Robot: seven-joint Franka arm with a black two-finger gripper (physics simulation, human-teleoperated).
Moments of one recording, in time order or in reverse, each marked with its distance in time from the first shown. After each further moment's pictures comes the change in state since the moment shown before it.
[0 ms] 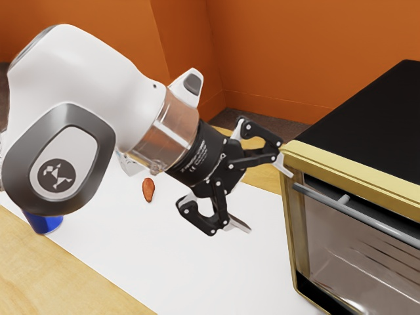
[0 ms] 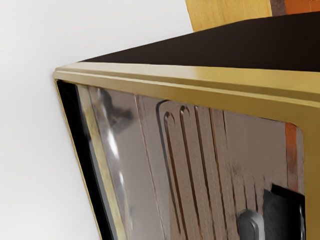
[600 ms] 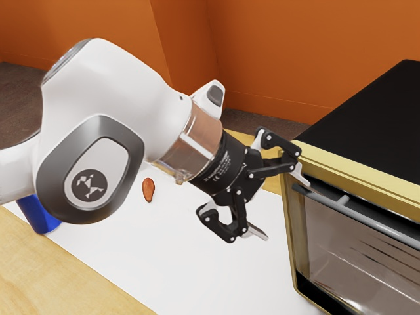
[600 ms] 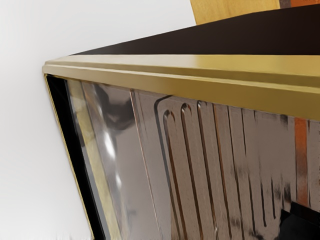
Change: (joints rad) arm 0.000 0.062 -0.014 0.006 -0.003 0.044 -0.004
